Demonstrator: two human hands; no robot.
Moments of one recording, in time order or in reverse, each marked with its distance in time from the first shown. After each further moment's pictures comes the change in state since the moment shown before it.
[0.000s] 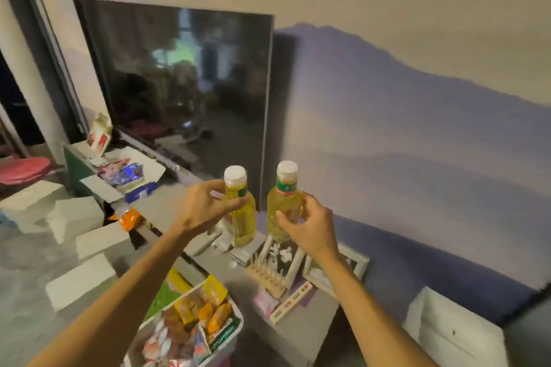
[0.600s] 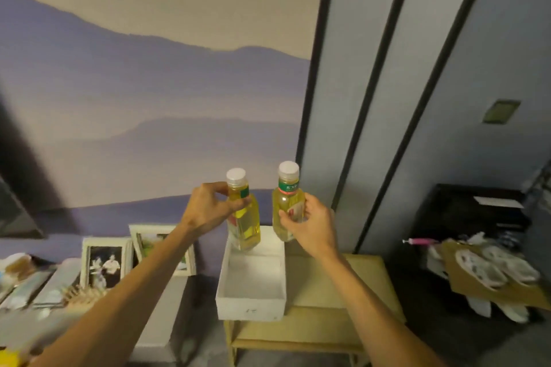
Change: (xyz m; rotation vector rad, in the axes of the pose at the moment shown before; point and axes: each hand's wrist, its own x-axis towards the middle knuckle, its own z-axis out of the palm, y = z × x) left_hand -0.124 0.294 0.419 -0.135 -0.545 0.244; right_hand -0.247 0.153 -0.444 -0.206 0.564 0.352
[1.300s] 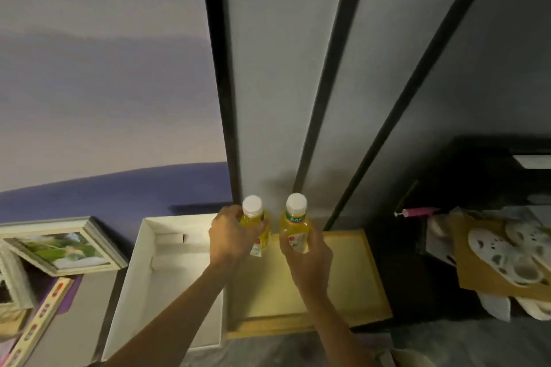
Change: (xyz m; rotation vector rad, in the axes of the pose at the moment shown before) left_hand 0.138 -0.080 0.347 0.094 -0.027 -0.265; right_hand 0.042 0.336 -0.001 -0.202 0.248 0.265
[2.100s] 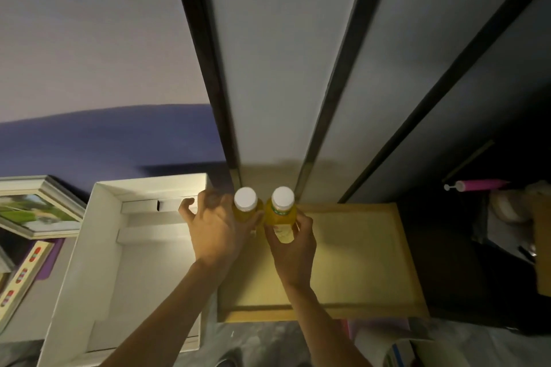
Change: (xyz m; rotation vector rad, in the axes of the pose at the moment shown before) left_hand 0.043 -0.126 0.095 0.654 0.144 0.122; right_hand -0.018 0.094 0.101 0.154 -0.124 0.262
